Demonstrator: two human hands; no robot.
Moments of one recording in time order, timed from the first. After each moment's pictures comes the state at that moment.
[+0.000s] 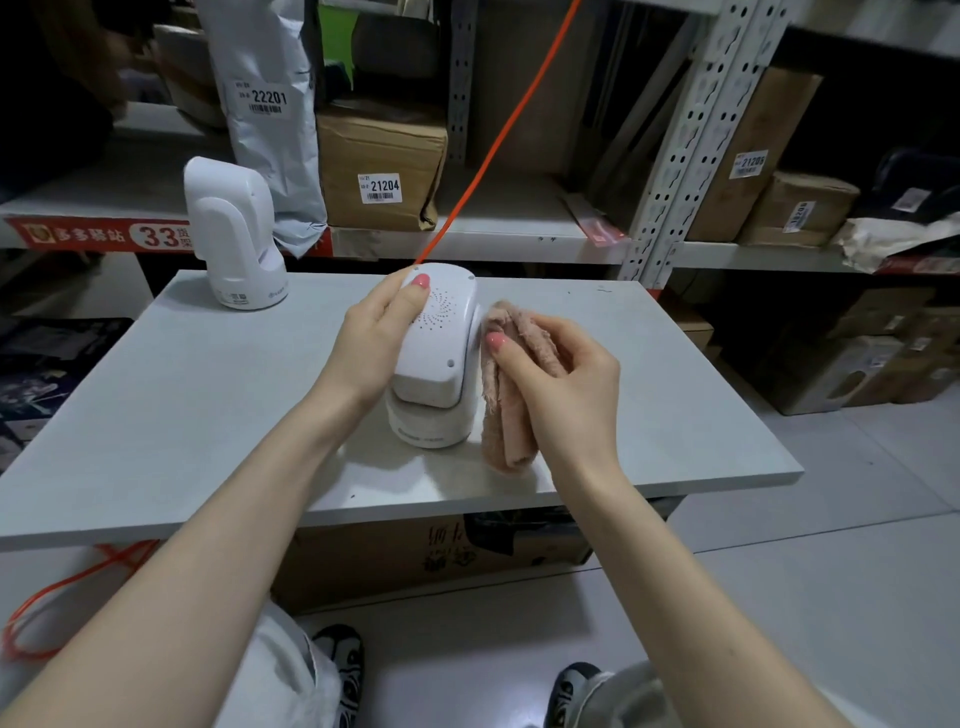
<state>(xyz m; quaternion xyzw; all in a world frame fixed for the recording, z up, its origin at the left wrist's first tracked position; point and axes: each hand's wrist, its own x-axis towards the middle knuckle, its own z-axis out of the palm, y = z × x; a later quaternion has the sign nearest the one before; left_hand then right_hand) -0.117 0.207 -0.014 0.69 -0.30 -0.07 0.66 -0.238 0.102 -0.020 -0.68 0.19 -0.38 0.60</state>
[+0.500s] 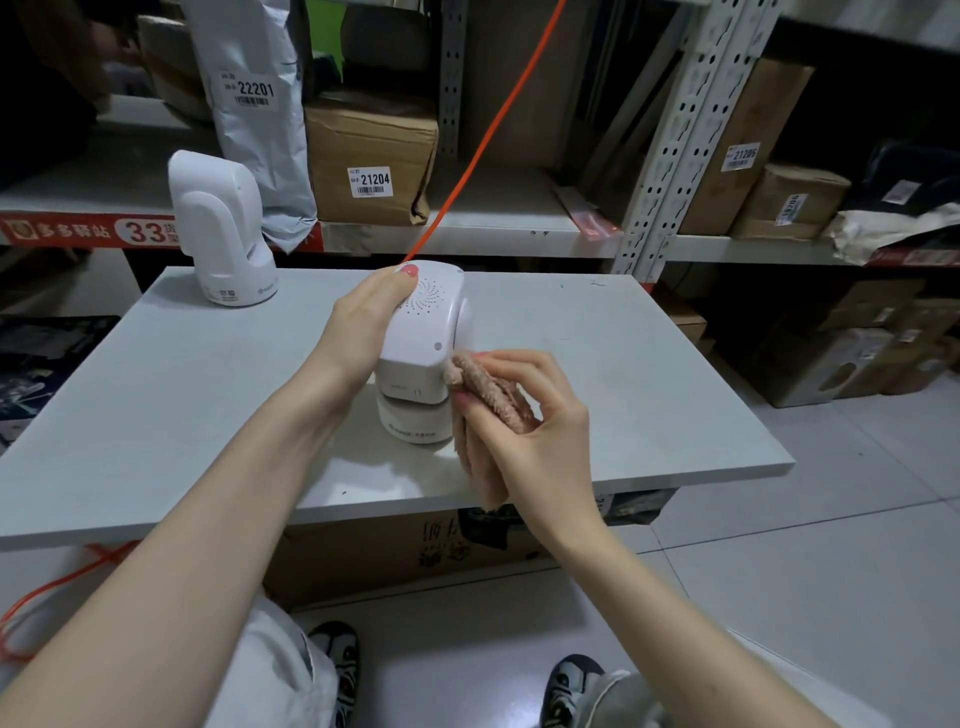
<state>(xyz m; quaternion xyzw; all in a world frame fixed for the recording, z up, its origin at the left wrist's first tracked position) -0.115 0.203 -0.007 0.68 -0.23 -0.13 0.68 -0.254 0.115 -0.054 -0.76 0.07 -0.41 0.51</state>
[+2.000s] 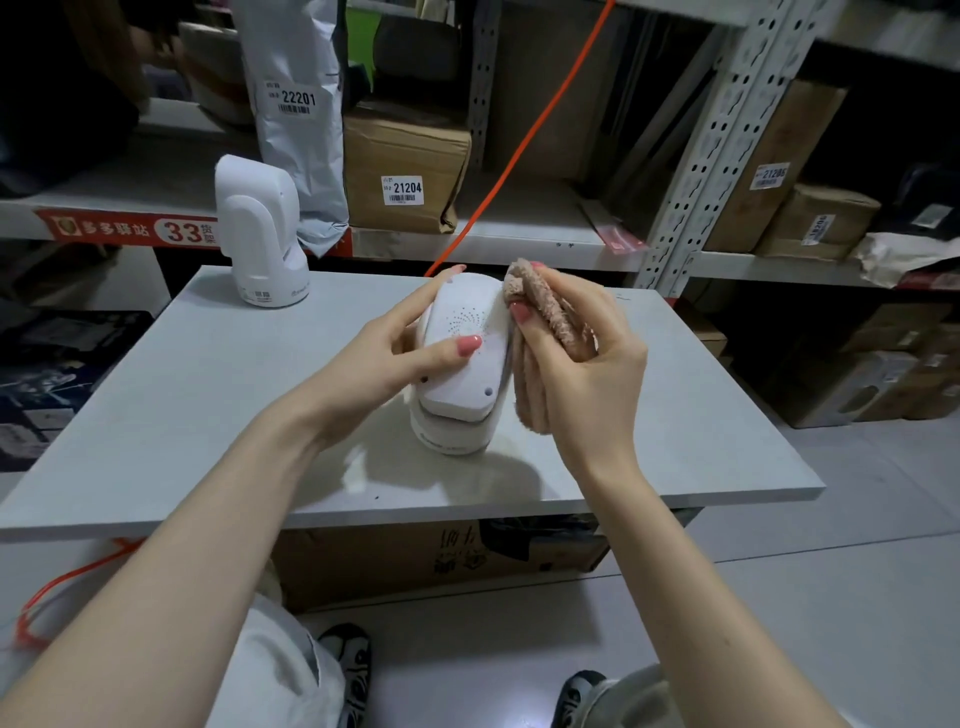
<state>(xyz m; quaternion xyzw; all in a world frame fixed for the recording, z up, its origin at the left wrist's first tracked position) -0.110 0.238 -0.016 0.64 -0.38 -0.25 0.63 -0.223 0.107 -0.009 -0.74 0.08 -0.50 0.44</state>
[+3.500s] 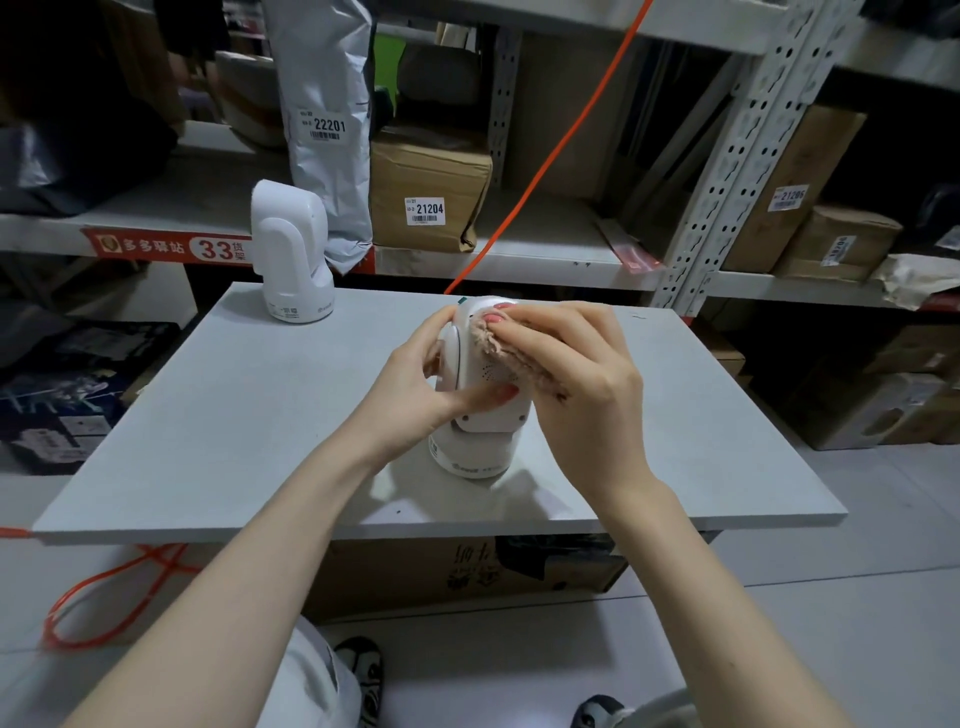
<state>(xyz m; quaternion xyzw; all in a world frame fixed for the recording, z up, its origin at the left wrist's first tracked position) -0.121 0.235 -0.022 0.67 -0.37 -0.14 0.63 -0.214 0.100 -0.013 -0.83 -0.07 -0.54 0.10</state>
